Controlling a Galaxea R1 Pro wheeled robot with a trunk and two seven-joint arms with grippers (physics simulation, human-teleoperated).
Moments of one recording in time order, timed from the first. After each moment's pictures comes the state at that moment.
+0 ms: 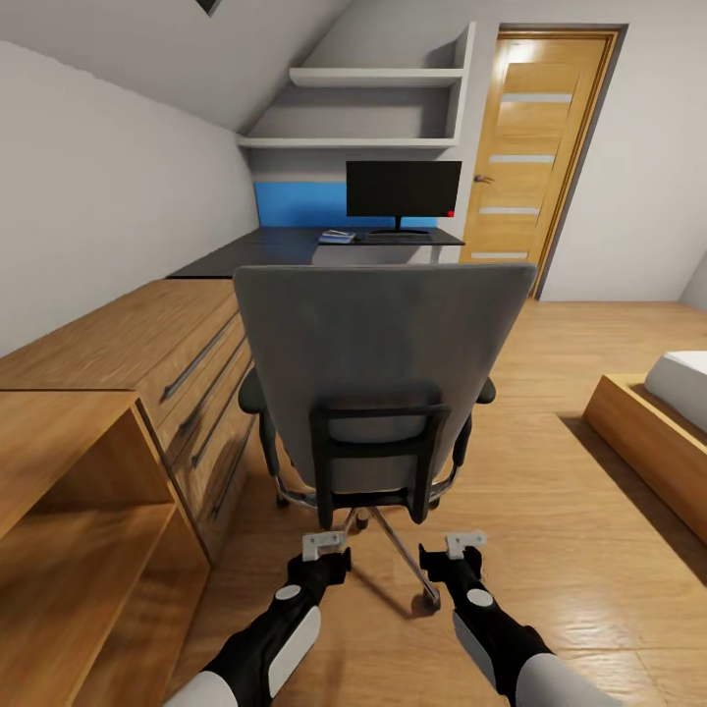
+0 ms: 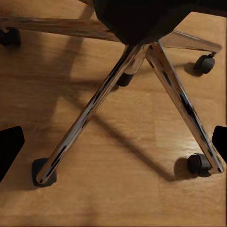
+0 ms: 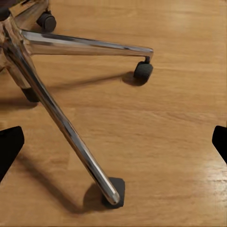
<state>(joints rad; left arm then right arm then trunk) -0.53 -0.17 -0.48 -0.60 0.50 0.03 0.28 -0.60 0.04 0.25 -0.36 -0.14 -0.17 -0.16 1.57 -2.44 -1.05</state>
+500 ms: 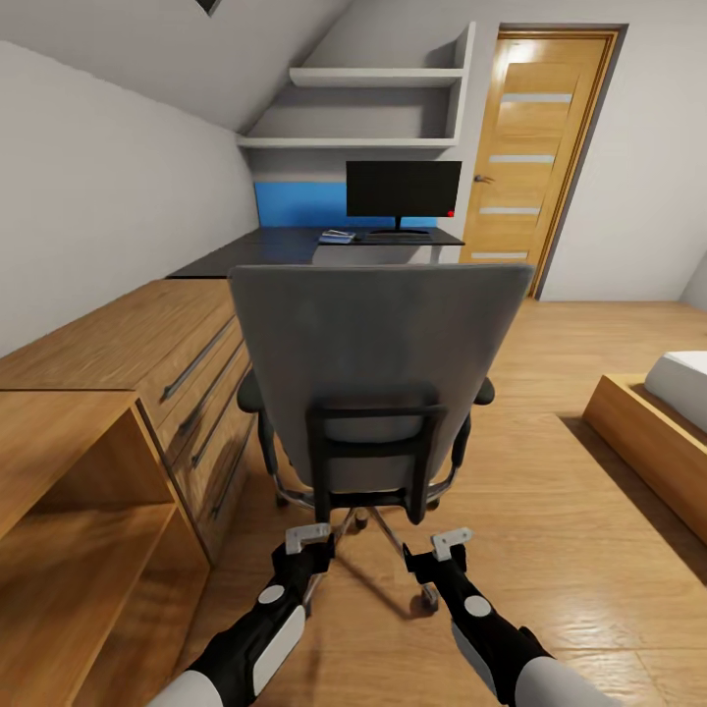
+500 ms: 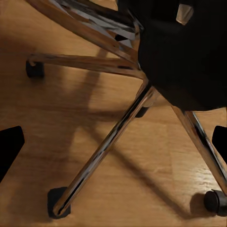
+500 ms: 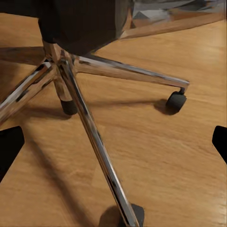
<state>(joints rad) -0.53 -0.13 -0.47 -0.60 0.49 -0.10 0.27 -0.60 0.04 0.32 -0.34 -0.09 -0.30 -0.05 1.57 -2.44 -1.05</state>
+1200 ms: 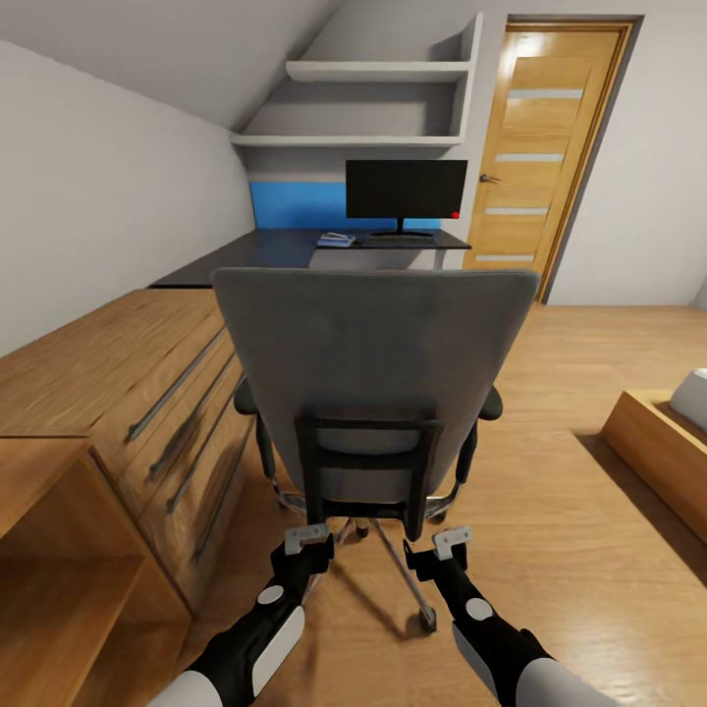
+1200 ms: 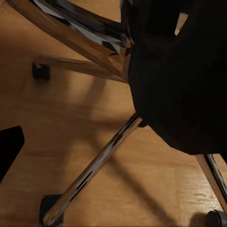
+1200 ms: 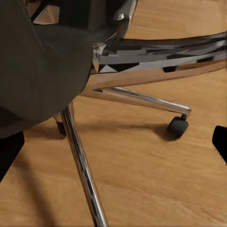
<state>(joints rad) -0.53 -0.12 -0.47 -0.60 0.49 -0.10 0.28 -0.60 0.04 0.32 -0.33 -0.09 -0.36 -0.06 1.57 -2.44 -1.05</state>
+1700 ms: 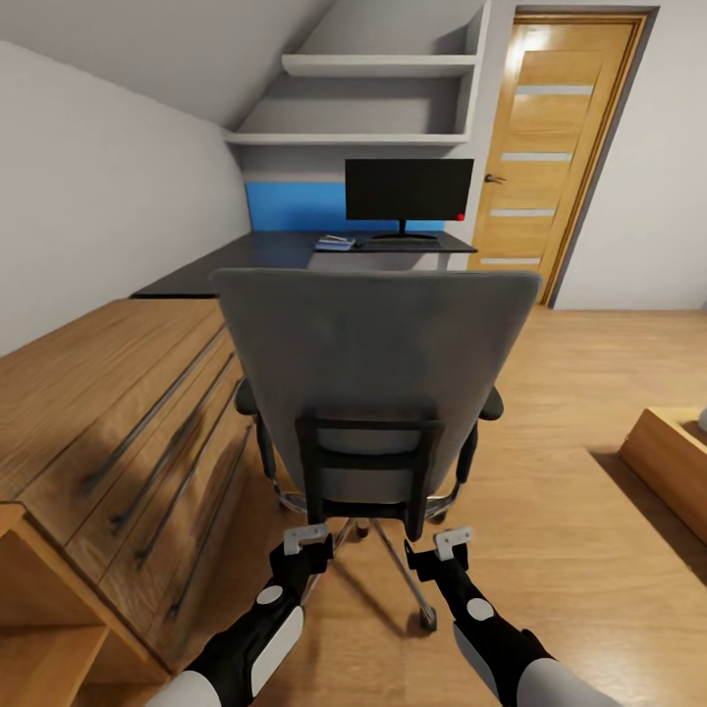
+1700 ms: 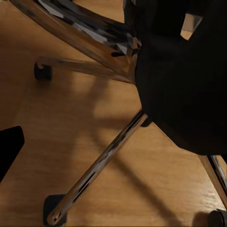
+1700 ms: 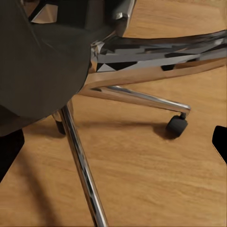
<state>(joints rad) -0.53 -0.12 -0.48 -0.60 0.49 -0.10 0.28 -0.60 0.03 0.32 -0.32 -0.09 -0.36 -0.06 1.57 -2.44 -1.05</state>
